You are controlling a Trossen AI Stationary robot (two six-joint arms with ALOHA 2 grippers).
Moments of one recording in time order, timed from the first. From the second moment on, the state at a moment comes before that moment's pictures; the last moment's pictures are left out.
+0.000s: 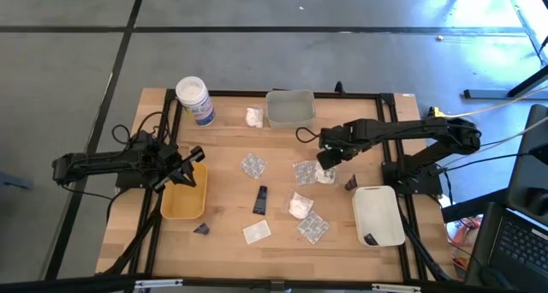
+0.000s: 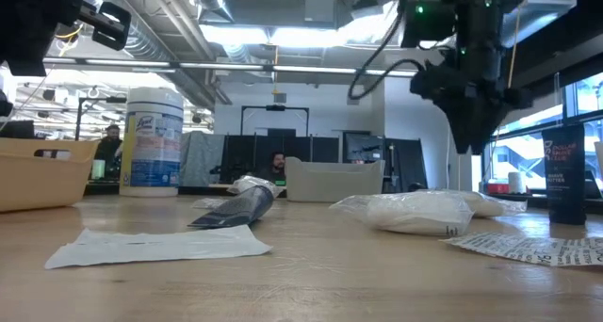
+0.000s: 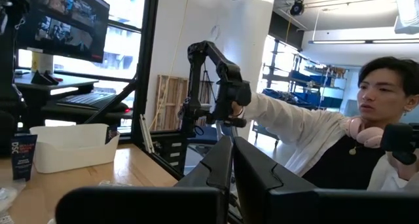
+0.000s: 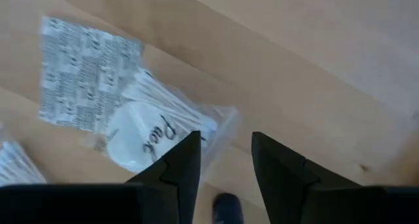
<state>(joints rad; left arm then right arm) 0.22 0.21 0.01 0.58 0.88 -0.45 -0.12 1.44 0.97 -1.02 0.07 0.97</state>
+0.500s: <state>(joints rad) 0.22 0.21 0.01 0.58 0.88 -0.45 -0.13 1.44 0.78 -0.80 -0.01 0.98</state>
